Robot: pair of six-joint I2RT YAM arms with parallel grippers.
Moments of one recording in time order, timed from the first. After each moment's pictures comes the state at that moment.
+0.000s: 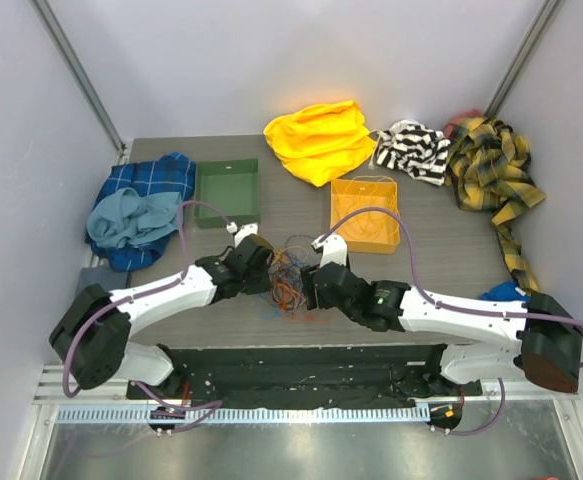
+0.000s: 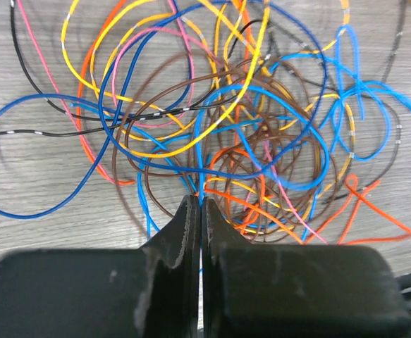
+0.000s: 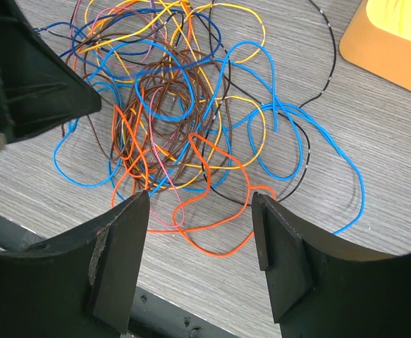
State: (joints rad) left arm -0.78 1.37 0.76 -0.33 -0.20 -0.84; right arm 1.12 1.22 0.74 -0.24 0.49 0.56
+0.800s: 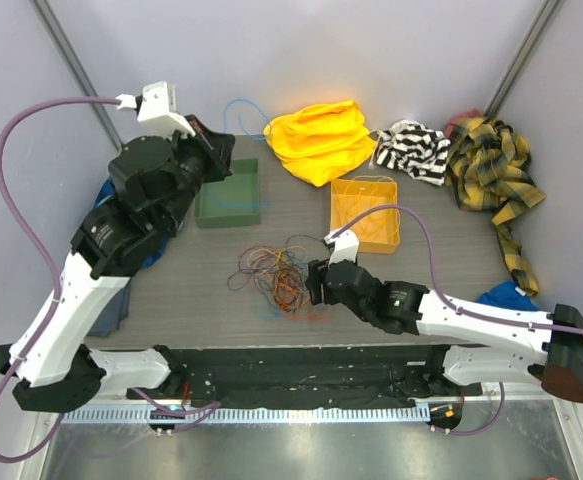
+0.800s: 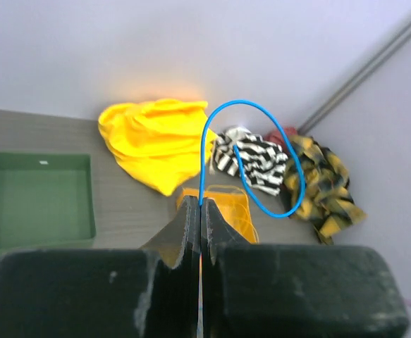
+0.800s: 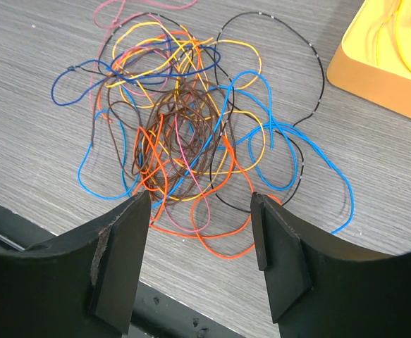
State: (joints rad) left arm -0.78 1.18 1.75 -0.59 -0.49 -0.49; right arm 1.12 1.12 0.74 -0.25 0.51 0.55
